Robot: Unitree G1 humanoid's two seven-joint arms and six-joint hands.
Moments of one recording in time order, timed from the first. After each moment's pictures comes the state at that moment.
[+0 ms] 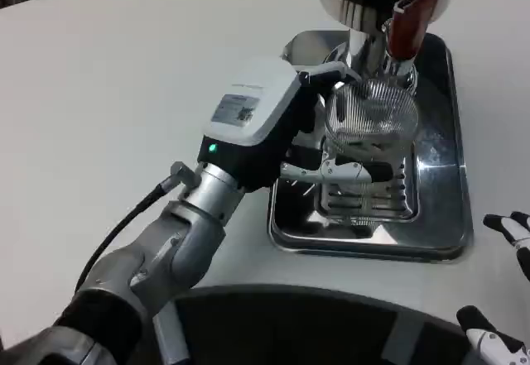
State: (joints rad) left arm -0.94 0.30 -0.41 0.89 0.76 -0.59 0.56; right arm 0.41 0.04 -0.38 -1.03 -0.85 -0.06 0.72
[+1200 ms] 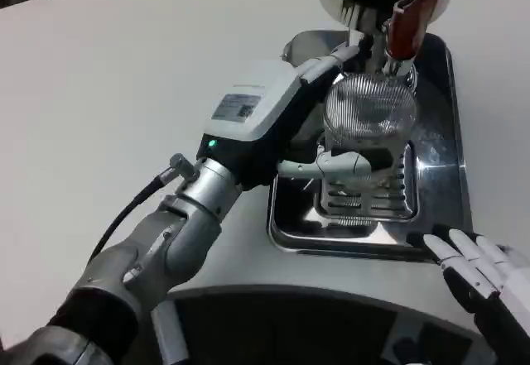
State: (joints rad) left arm -0.93 0.32 -0.39 0.85 0.70 -0.57 0.42; right arm 0.49 0.11 -0.28 -1.03 -0.84 -0.27 0.72
